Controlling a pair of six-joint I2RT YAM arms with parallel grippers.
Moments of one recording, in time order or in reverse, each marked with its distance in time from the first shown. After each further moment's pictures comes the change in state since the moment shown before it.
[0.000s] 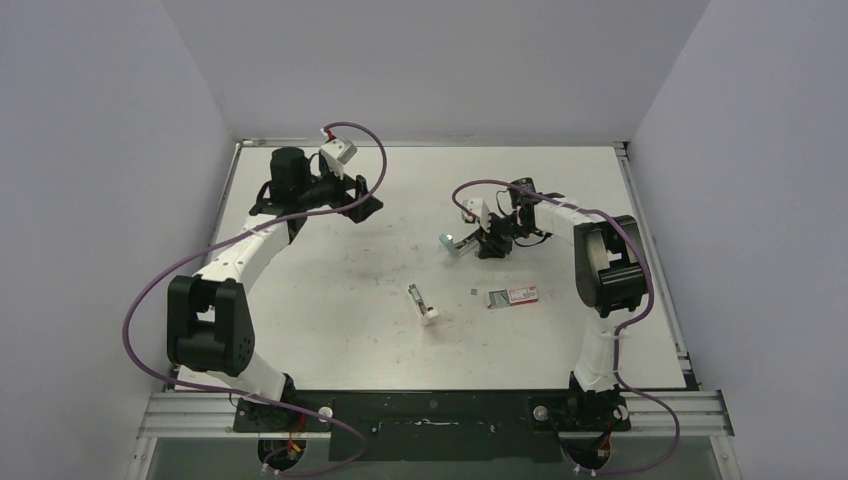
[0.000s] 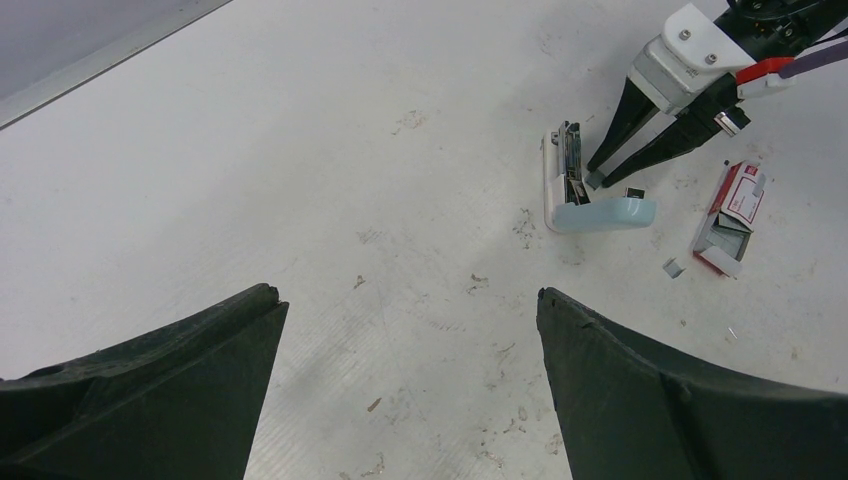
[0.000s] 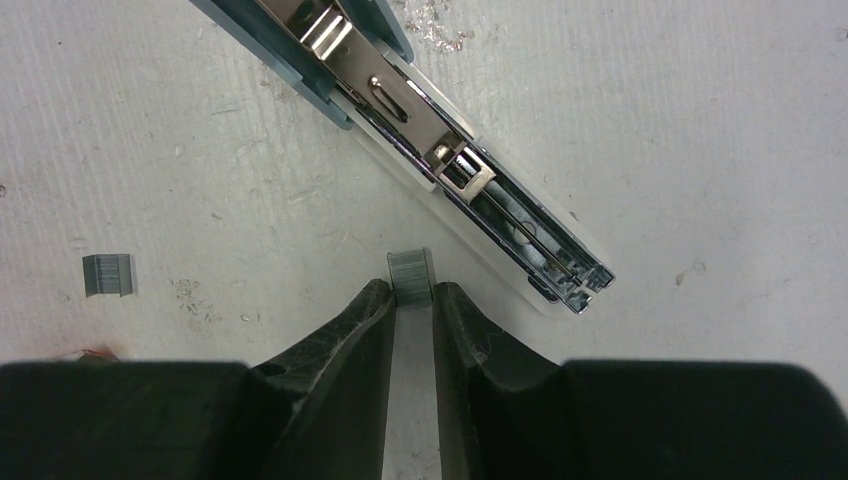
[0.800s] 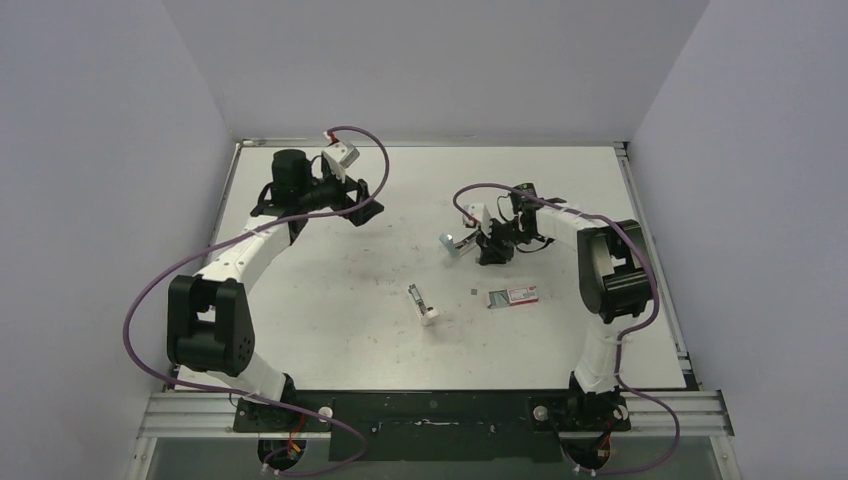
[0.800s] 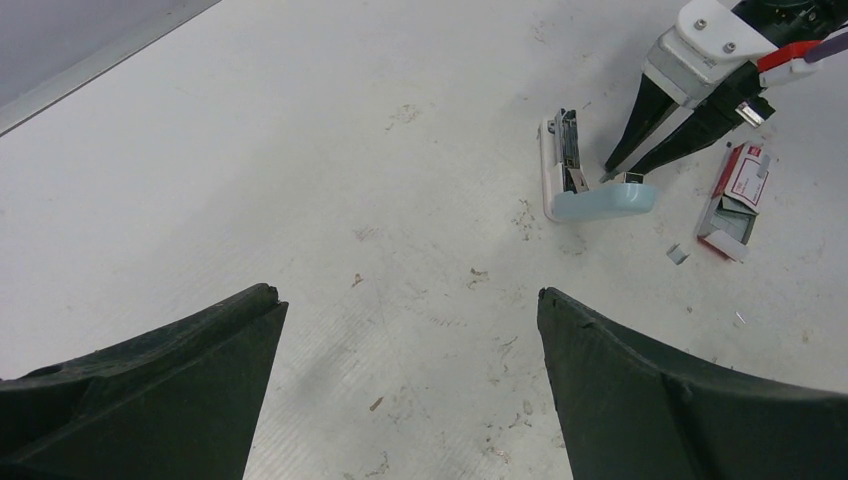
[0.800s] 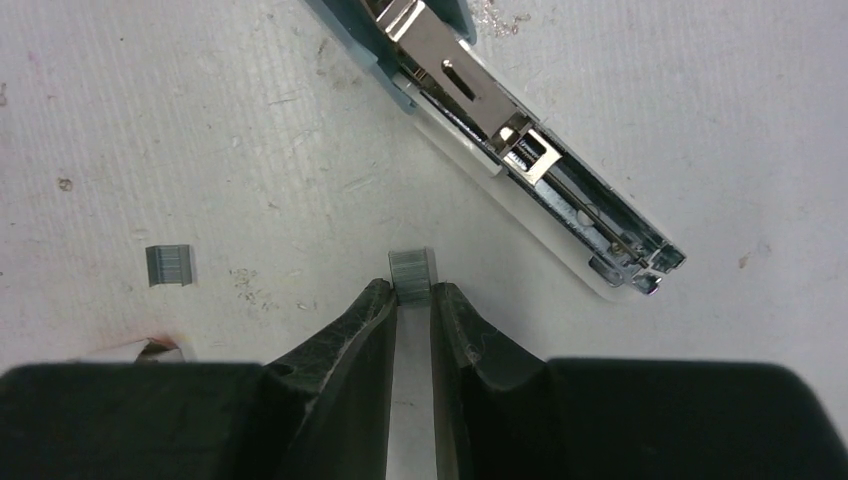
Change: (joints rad) left arm -0.003 0.000 -0.009 0.002 0.013 0.027; right arm 0.006 -0.046 -0.060 0.005 -0.001 0.019
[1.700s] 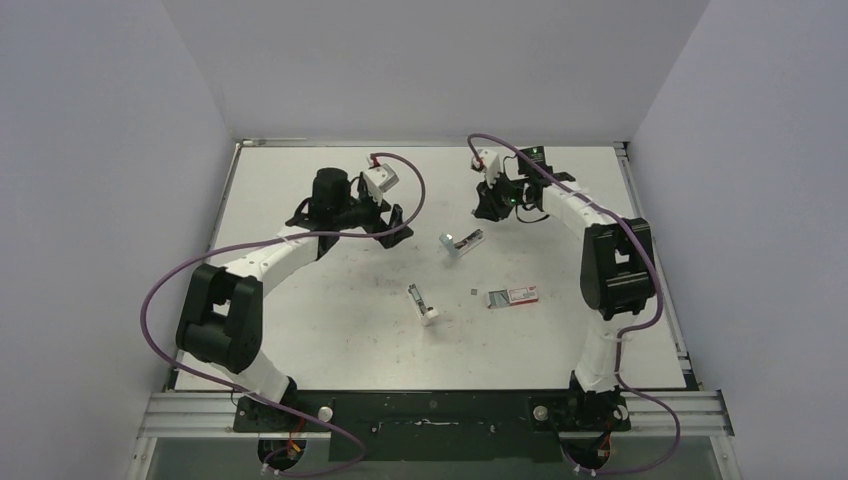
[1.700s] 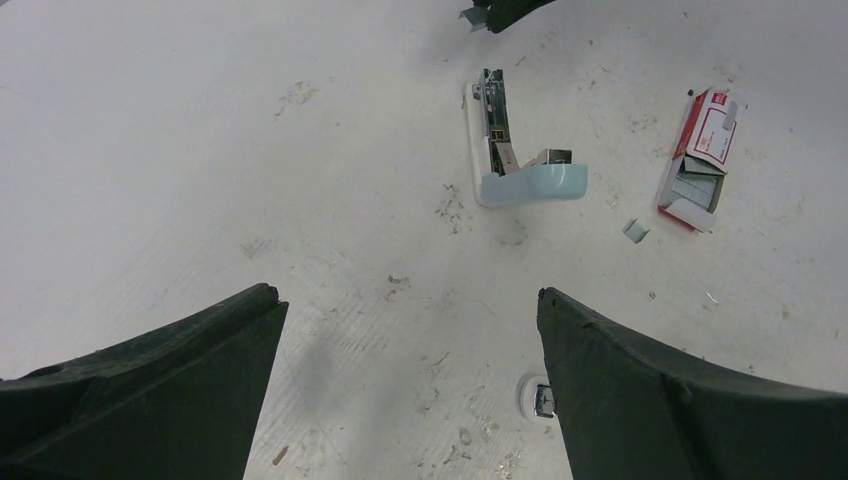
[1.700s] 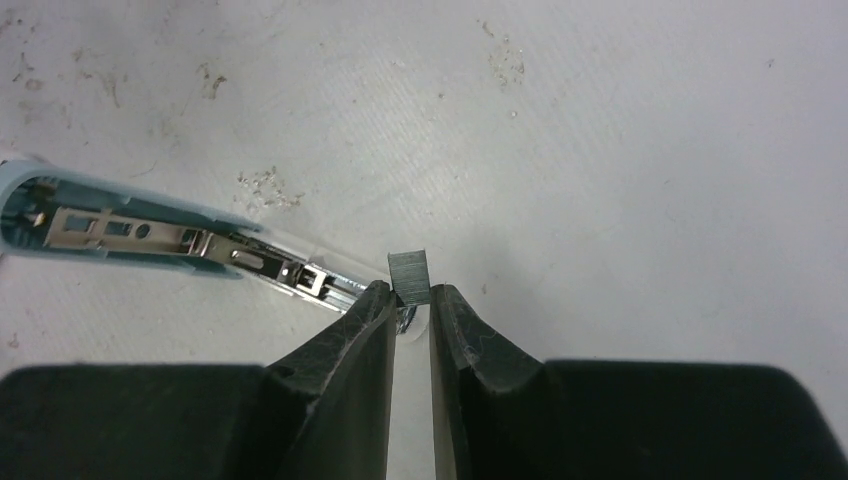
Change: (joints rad) left arm -0.197 0.051 -0.081 0.090 -0.083 0.016; right arm -0.047 -0.023 0.195 0.126 0.023 0.443
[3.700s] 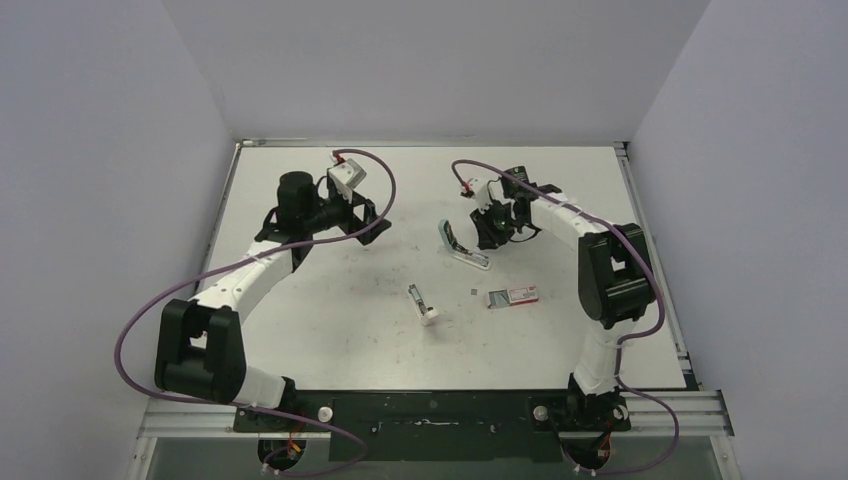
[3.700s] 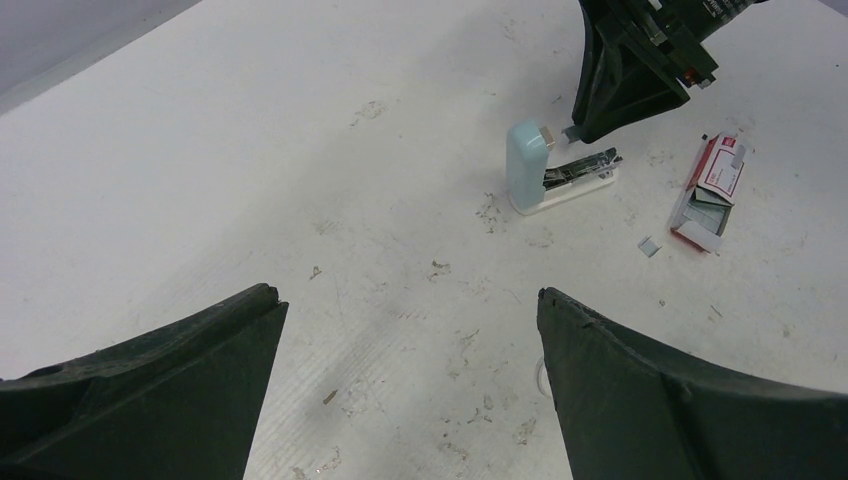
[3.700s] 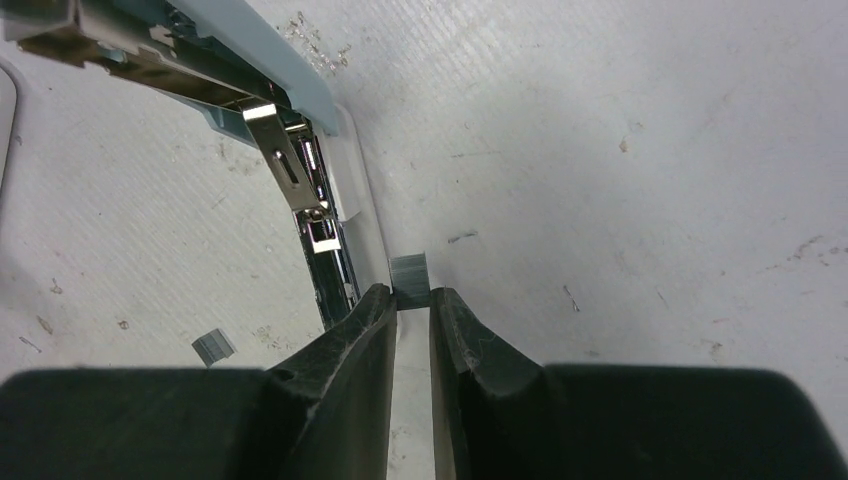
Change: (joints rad) left arm 0.124 -0.190 -0.121 0.043 0.016 -0.047; right arm 0.101 -0.023 -0.104 -0.136 0.241 0.113
